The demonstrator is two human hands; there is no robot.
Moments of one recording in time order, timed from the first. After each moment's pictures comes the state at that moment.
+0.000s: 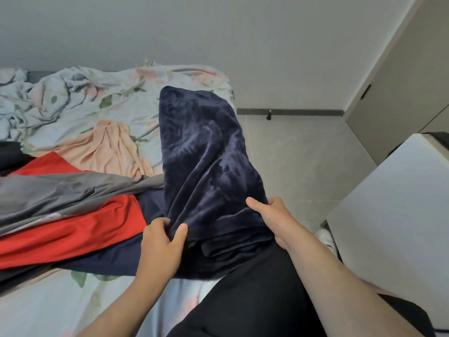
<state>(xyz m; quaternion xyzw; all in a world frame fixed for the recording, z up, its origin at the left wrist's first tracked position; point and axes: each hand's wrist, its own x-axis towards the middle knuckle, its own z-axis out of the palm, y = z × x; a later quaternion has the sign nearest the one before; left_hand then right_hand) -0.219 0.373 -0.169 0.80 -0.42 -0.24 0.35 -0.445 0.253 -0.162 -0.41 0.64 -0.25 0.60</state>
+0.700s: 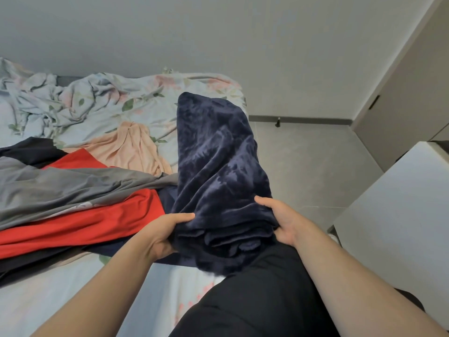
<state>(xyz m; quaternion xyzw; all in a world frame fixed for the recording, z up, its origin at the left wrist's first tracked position) -0.167 0.355 -0.161 0.58 -0.14 -0.69 0.41 -0.435 0.261 -0.154 -0.31 0.52 -0.19 0.77</state>
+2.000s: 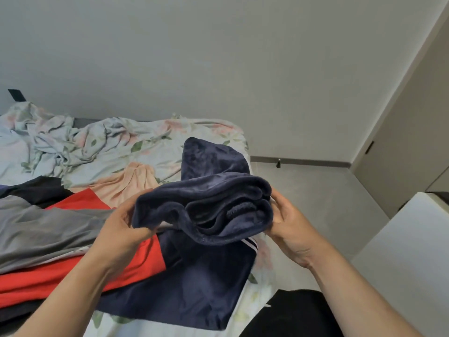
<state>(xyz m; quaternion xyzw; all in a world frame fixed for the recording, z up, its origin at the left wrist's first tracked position) -0.103 0.345 -0.086 0.48 -0.49 -0.36 0.63 -0.420 0.251 -0.054 -0.55 0.27 -0.38 0.69</state>
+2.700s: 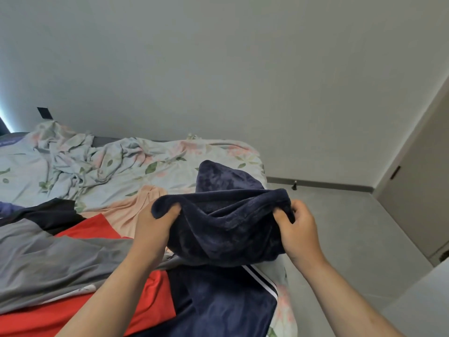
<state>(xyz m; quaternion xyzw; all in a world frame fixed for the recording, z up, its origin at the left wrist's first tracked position) -0.107 0.260 -0.048 0.57 -0.34 -0.29 0.69 -0.365 0.180 -0.045 -0.61 0.47 -0.51 0.37</state>
